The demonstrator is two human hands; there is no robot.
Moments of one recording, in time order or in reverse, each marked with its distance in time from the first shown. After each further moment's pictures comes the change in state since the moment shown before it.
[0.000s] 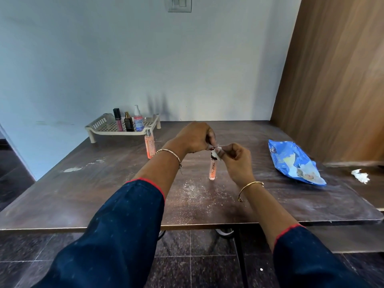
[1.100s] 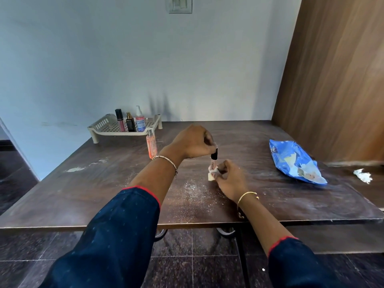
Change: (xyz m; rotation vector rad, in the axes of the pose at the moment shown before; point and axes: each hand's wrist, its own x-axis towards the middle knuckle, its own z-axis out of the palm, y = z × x) left_hand -0.018 -0.001 0.006 -0.085 0.078 -0.070; right_hand -0.022 0.043 -0.001 -0.529 -0.139 0.092
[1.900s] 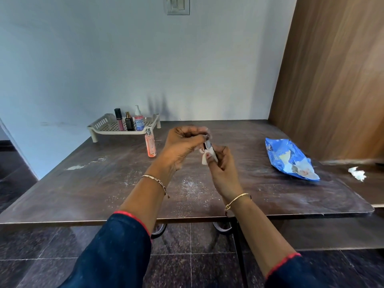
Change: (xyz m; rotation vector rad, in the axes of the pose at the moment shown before) left_hand -0.040 0.003 0.006 -1.138 0.242 -0.089; right_hand -0.042 -0.073 -0.008 0.672 0.044 -0.089
